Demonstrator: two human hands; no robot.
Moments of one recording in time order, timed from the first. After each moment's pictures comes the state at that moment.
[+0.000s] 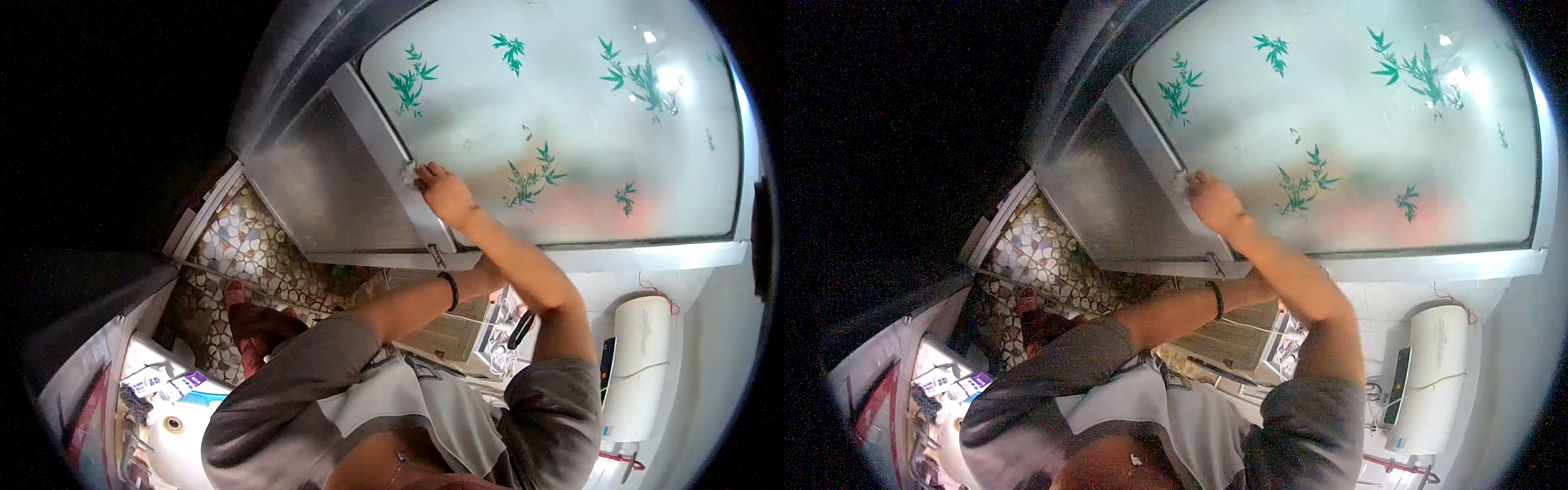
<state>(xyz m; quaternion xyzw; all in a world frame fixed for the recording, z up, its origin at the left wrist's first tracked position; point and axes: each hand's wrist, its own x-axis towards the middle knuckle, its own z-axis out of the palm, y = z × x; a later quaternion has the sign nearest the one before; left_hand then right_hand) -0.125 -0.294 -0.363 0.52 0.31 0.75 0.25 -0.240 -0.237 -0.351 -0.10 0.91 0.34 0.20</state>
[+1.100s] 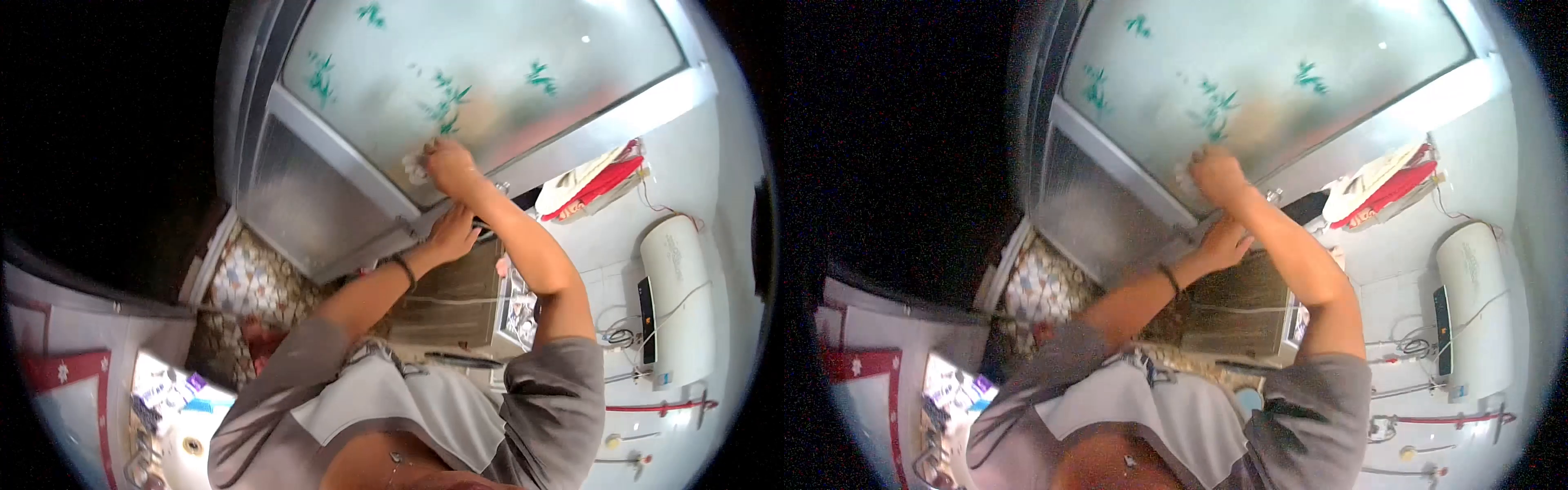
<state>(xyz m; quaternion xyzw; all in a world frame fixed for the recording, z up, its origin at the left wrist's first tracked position) -0.074 -0.302 -0.394 0.61 0.44 0.65 0.11 -0.121 -0.232 -0.268 0.05 0.93 0.35 0.11</state>
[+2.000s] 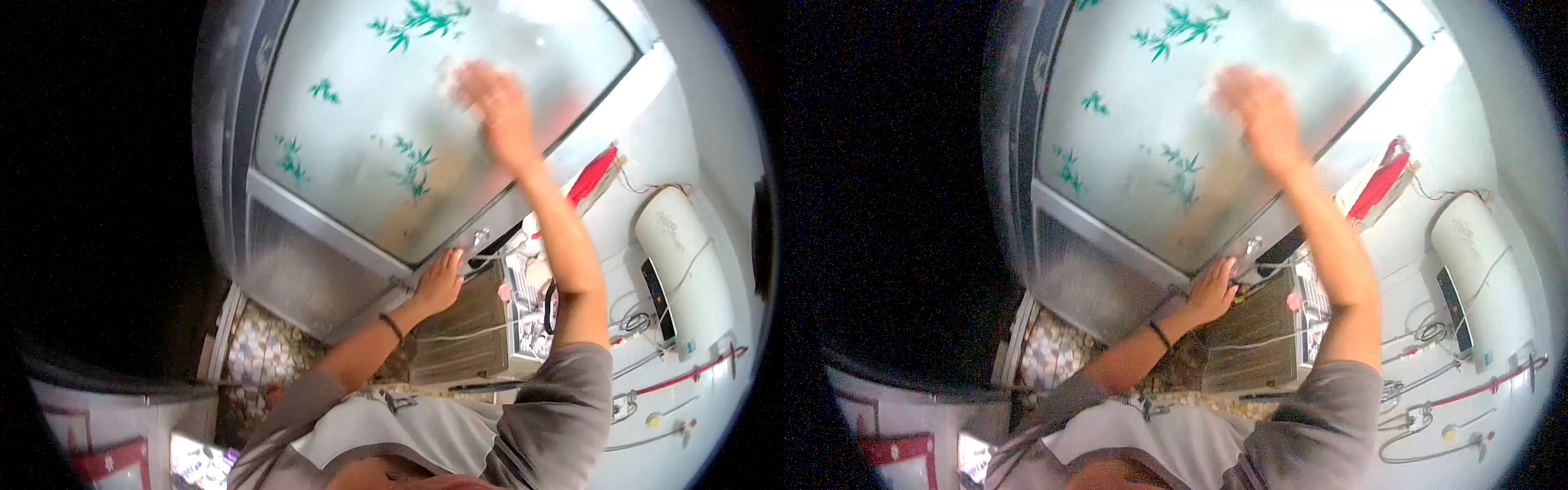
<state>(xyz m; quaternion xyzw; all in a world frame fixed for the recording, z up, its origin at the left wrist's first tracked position) -0.098 -0.316 -0.385 0.65 0.44 0.58 0.20 -0.143 -0.229 -0.055 0.04 0.84 0.48 -0.26</state>
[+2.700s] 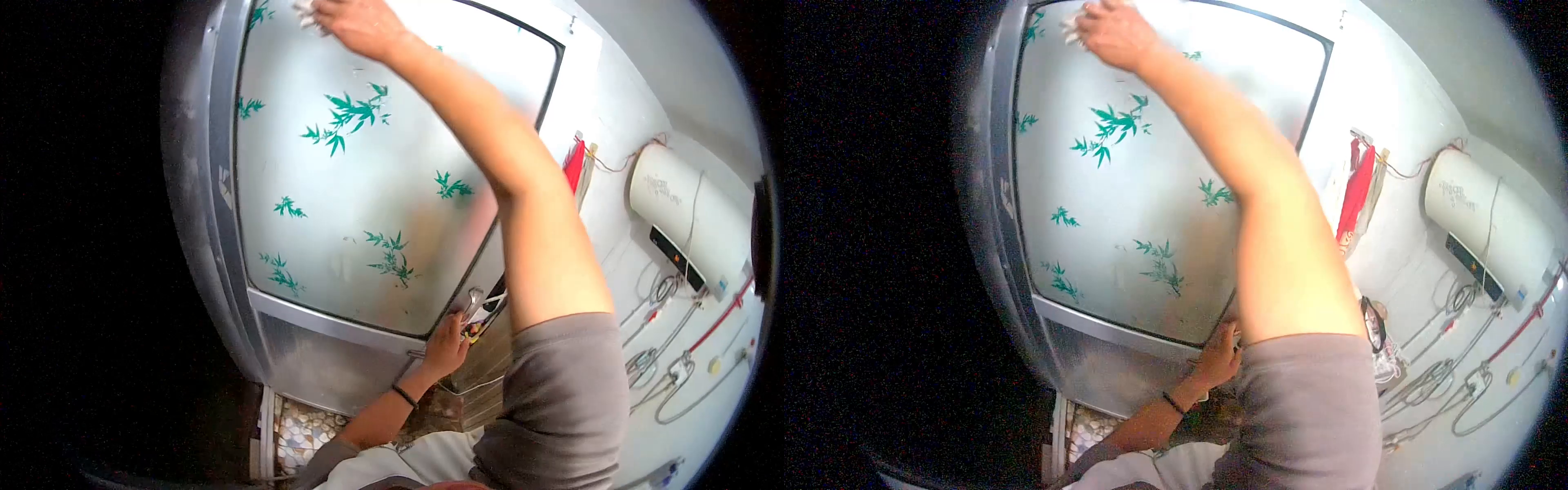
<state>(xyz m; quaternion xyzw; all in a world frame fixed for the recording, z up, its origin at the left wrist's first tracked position) -0.112 -0.298 -0.407 0.74 0.44 0.49 0.13 -0.337 -0.211 0.143 -0.06 0.71 0.62 -0.31</state>
